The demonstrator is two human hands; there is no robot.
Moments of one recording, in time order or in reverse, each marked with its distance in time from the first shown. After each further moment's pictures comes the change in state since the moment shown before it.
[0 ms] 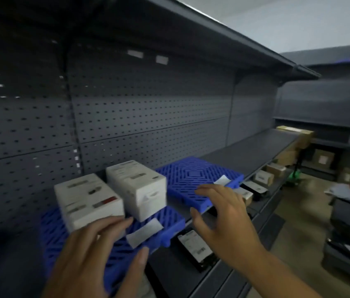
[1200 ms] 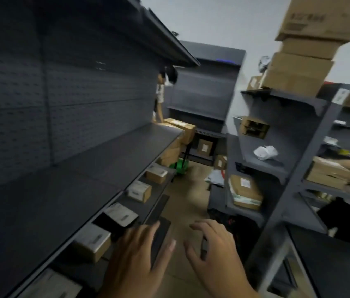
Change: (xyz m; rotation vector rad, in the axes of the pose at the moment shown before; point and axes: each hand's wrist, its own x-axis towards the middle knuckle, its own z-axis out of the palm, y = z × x) left_hand 0.181 0.351 0.663 -0.363 -0.708 0.232; right_hand 0.079 0.595 -0.143 -0.413 -0.044 0.550
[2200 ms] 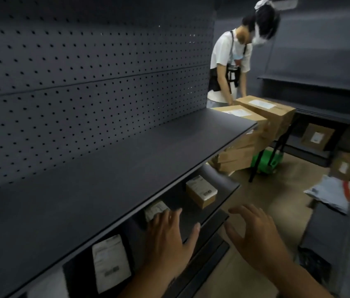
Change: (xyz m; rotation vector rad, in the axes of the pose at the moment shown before) left_hand 0.436 -0.087 0.255 0.207 -0.027 -0.585; right_hand 0.469 0.297 0.212 0.121 -0.303 -0.231
